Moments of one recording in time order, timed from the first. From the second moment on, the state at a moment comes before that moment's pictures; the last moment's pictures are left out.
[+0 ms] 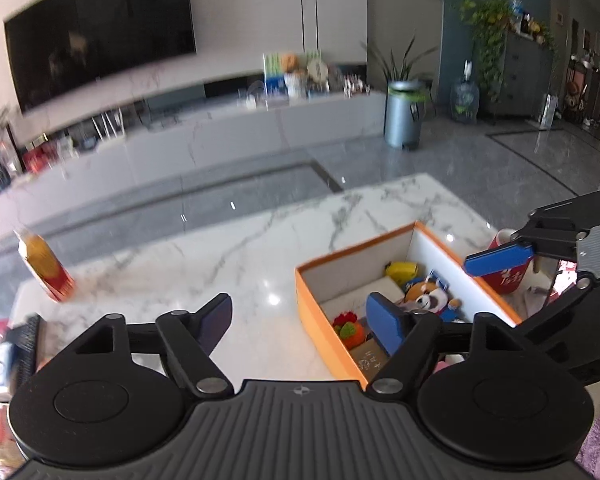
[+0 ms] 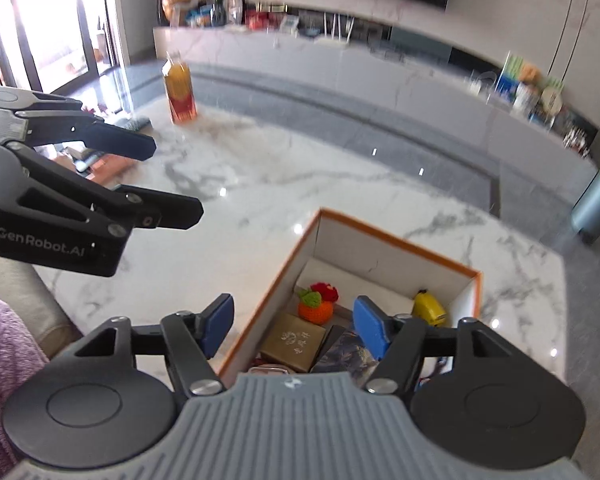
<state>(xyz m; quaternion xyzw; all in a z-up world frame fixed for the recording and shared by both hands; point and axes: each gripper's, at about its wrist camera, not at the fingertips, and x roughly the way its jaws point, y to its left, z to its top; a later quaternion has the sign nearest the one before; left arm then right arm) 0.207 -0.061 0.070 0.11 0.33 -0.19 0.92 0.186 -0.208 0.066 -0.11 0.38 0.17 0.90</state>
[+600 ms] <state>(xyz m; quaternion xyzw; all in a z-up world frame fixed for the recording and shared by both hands) 0.047 -0.058 0.099 0.10 0.13 -0.12 0.98 -0.018 -0.204 0.139 -0.08 0.15 0.11 0.98</state>
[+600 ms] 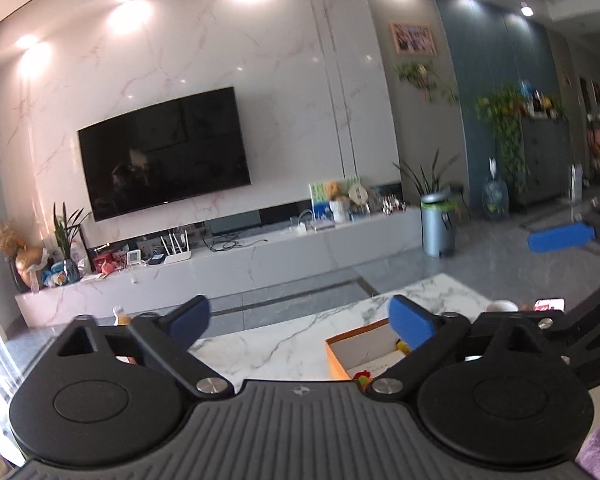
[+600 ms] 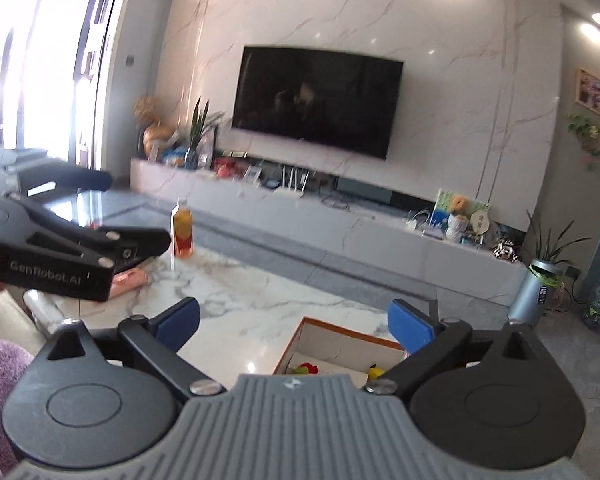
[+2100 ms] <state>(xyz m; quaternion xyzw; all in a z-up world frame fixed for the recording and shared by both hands) 0.078 -0.056 -0.079 0.05 0.29 -0.06 0.95 0.021 -0.216 -0.057 0.00 0.27 -0.01 0.96</state>
